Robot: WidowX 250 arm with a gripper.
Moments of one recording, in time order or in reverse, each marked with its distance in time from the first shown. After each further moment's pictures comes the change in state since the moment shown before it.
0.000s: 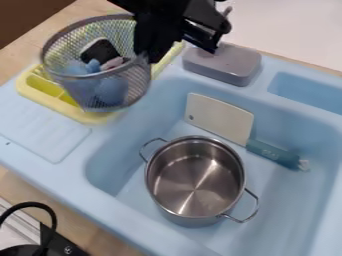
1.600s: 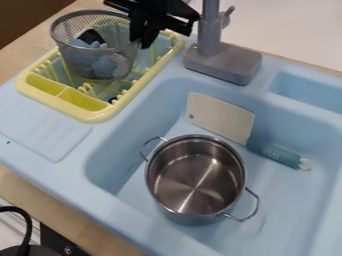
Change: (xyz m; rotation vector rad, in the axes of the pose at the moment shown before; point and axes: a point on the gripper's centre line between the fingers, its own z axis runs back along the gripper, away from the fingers) arm 0.062 0.006 -0.072 -0.002 0.002 0.079
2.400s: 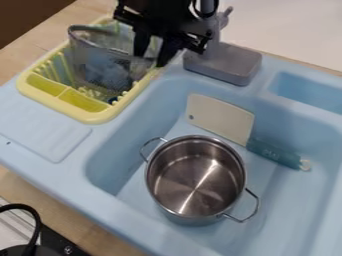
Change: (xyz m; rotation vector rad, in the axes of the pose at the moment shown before) arm -0.027 -0.015 0.013 0.001 -0.018 0.018
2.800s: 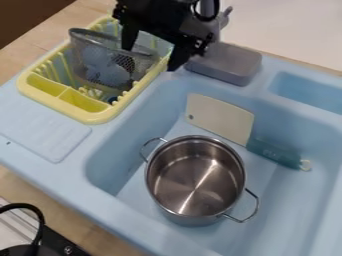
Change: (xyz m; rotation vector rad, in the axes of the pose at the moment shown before) arm -0.001 0.002 0.012 0.014 -0.107 -0.034
